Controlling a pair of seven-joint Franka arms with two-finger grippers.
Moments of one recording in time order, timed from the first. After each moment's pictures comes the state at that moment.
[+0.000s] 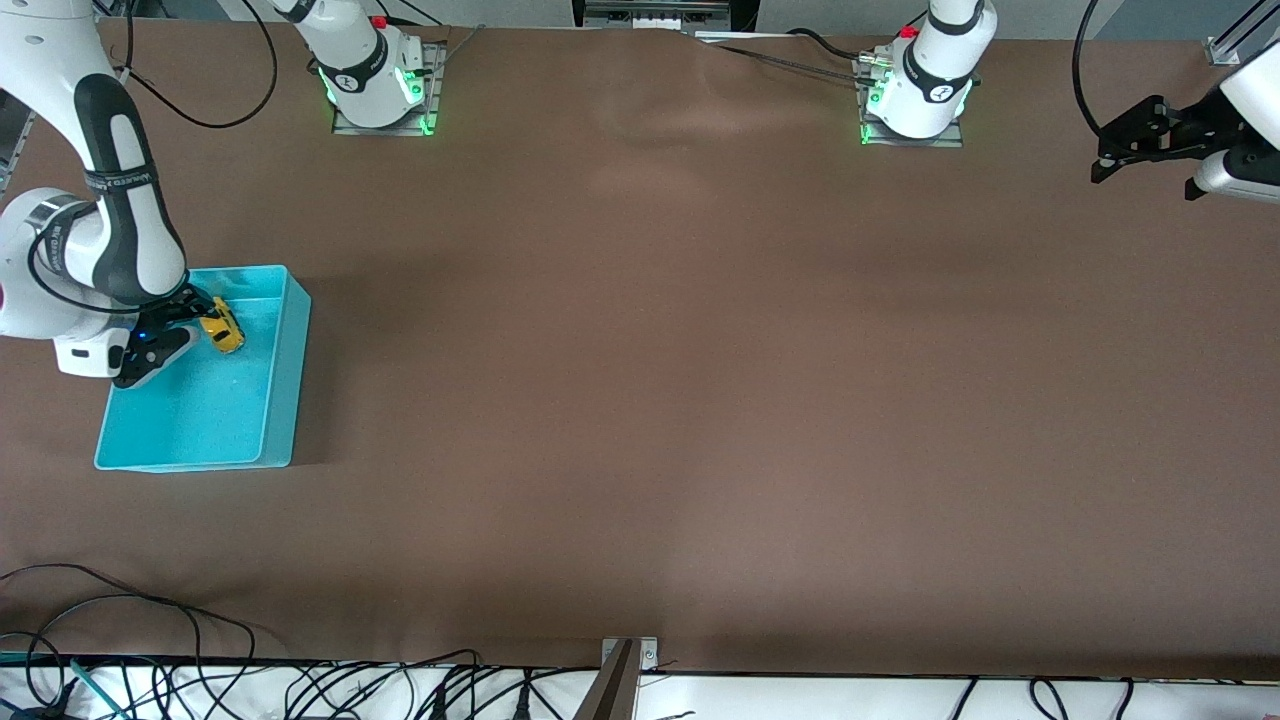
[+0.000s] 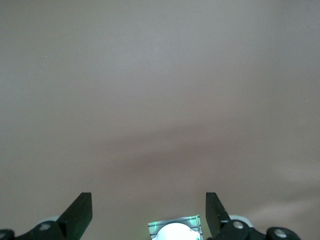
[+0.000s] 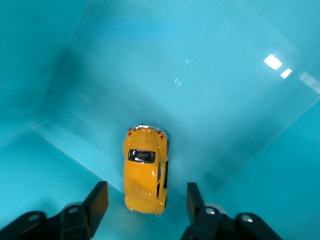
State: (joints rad) left arm -0.04 -0.06 0.01 -1.54 -0.01 1.36 0.14; right arm 0.01 0.43 -0.35 -1.94 0.04 2.13 -1.02
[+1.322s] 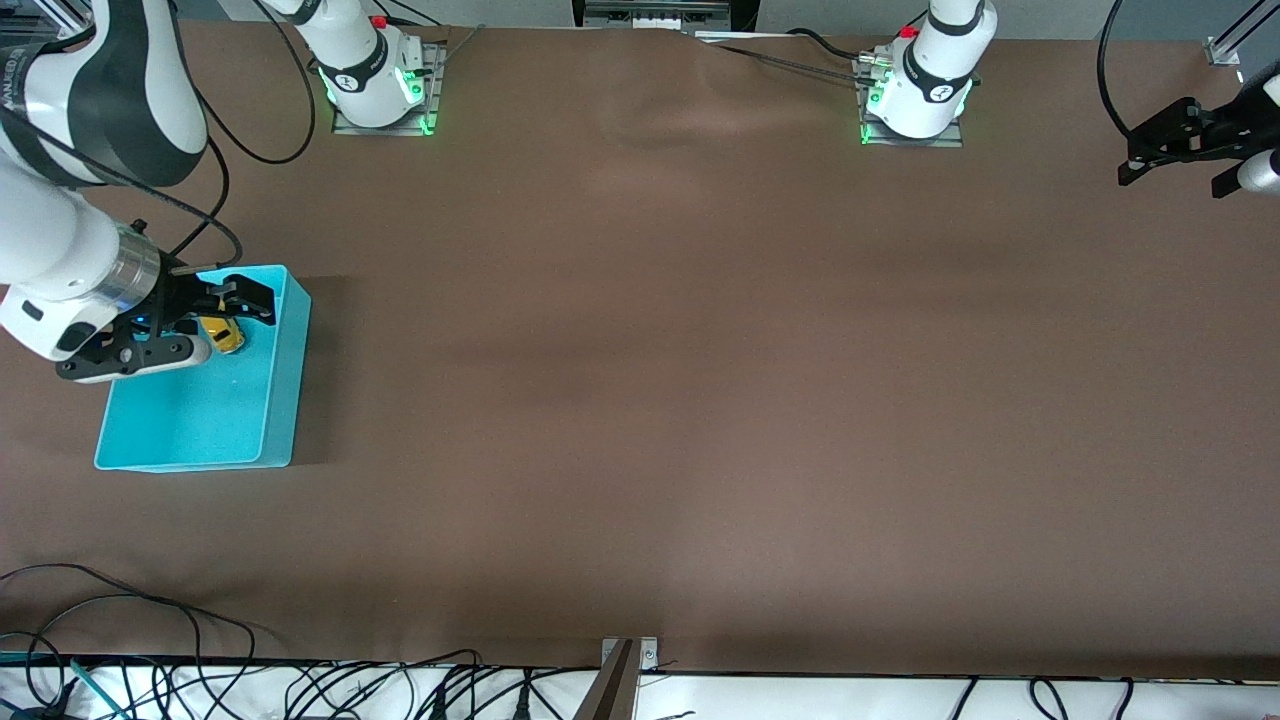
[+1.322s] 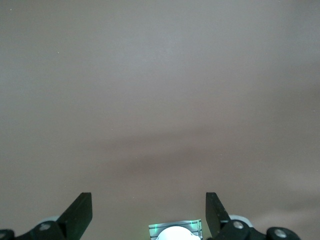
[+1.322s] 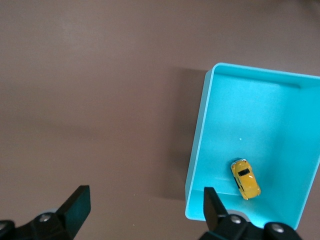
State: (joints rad) left arm 0.01 -0.07 0.01 -1.55 -0.01 1.38 0.14; right arm 0.17 0.15 -0.10 -1.70 0.01 1.79 -0.12
